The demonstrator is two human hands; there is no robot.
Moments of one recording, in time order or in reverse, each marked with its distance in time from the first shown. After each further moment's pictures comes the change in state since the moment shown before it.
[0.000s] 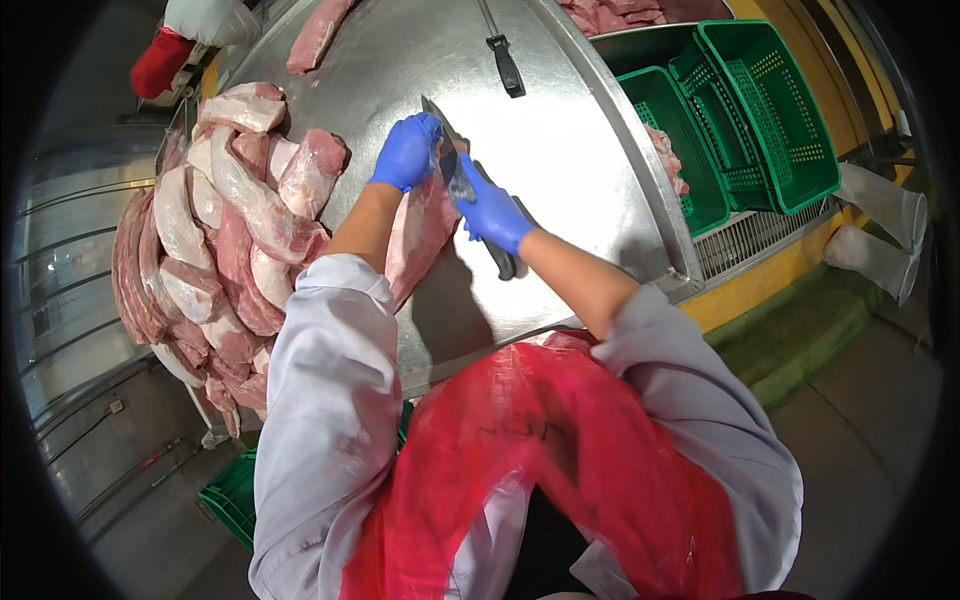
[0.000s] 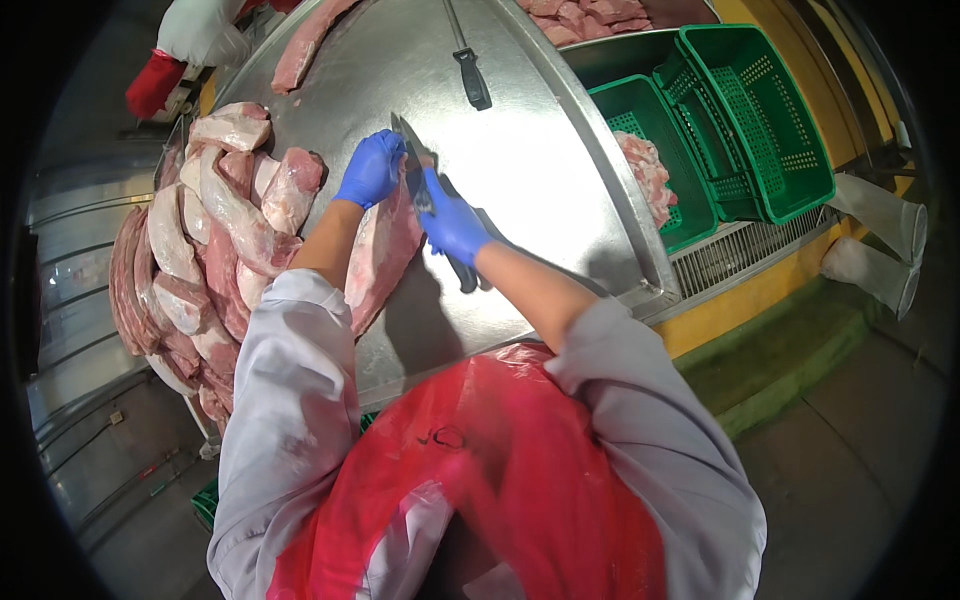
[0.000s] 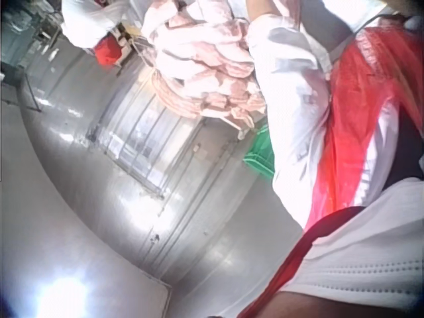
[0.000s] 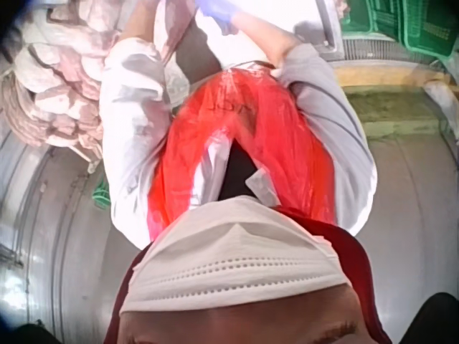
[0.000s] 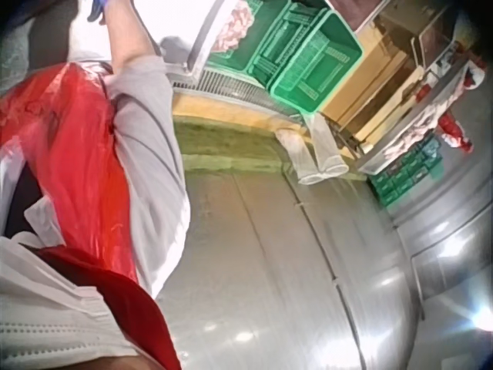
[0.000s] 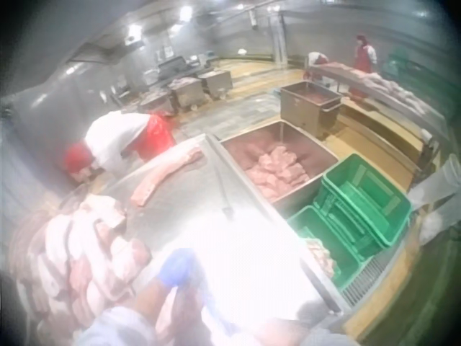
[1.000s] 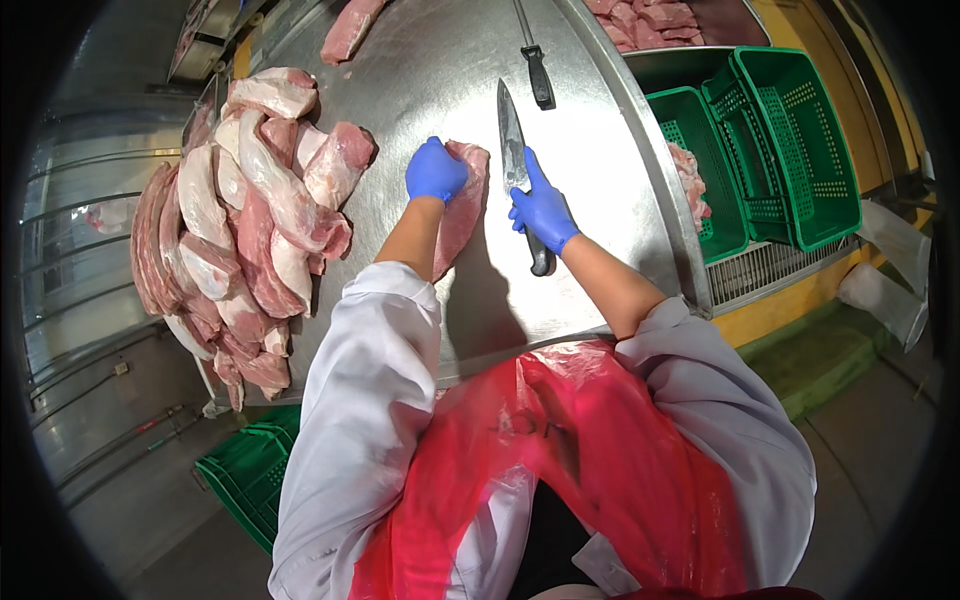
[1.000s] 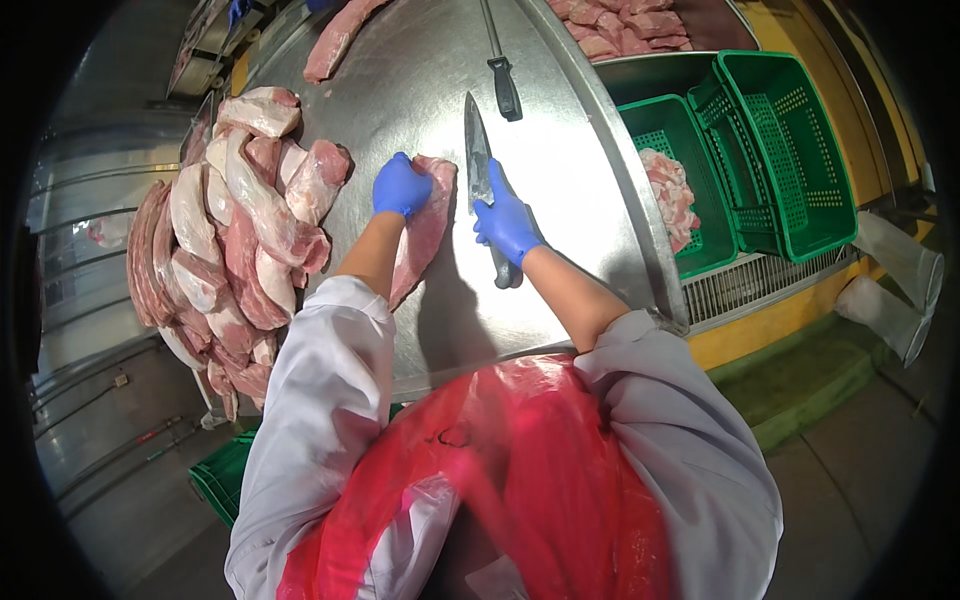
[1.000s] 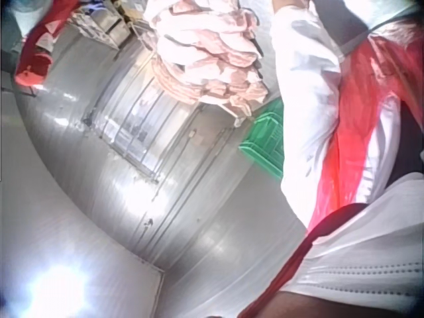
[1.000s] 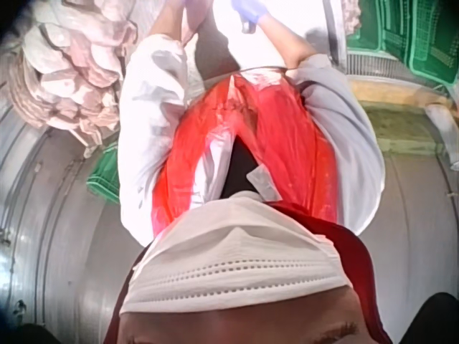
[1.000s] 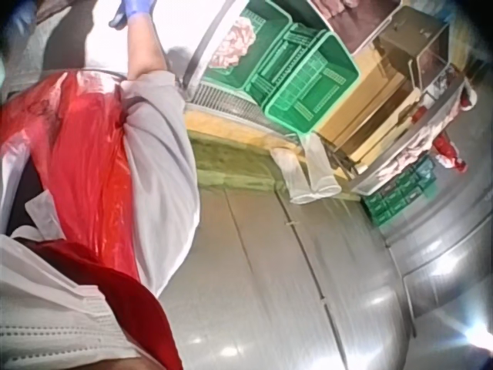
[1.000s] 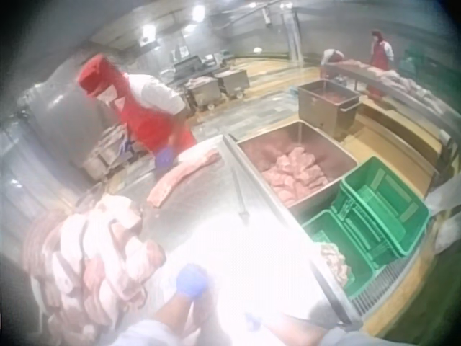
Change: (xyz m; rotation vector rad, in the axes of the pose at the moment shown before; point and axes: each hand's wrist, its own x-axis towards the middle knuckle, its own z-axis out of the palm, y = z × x) left_hand -0.019 0.027 0.022 0.028 0.005 -0.835; right_hand 0.011 0.022 -0.038 0.159 0.159 0.105
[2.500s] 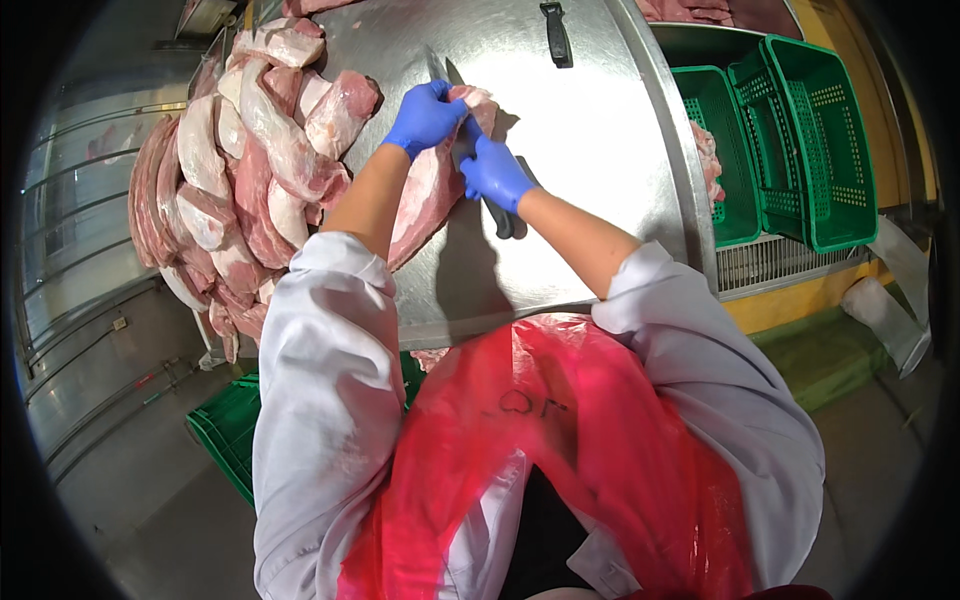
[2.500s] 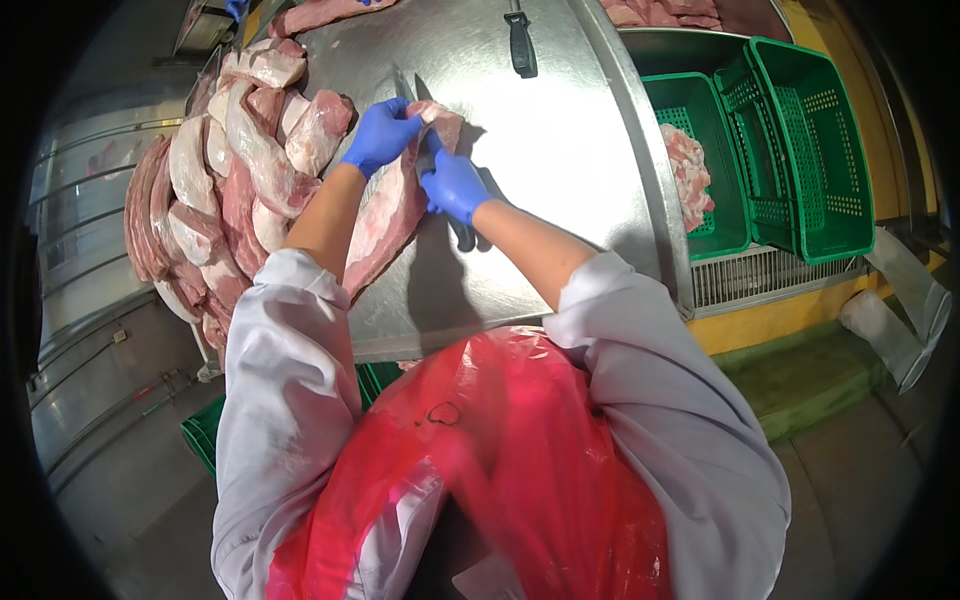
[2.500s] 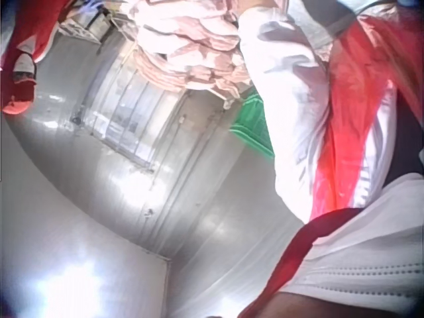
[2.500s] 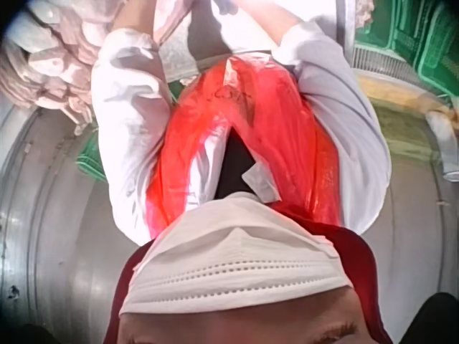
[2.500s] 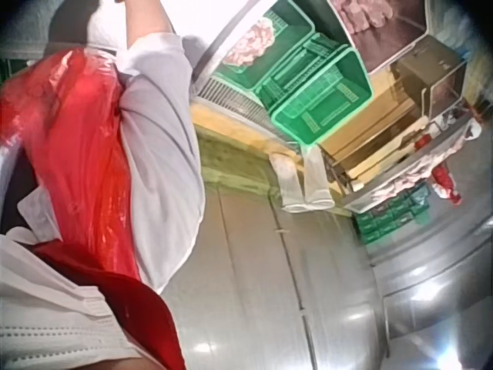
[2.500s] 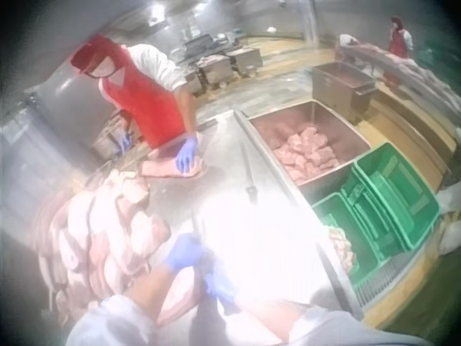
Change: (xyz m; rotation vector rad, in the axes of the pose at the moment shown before) left_hand 0.002 0.008 -0.052 -0.356 -0.185 0.182; right_hand 0.021 0.011 0.057 -0.089 -0.307 -0.134
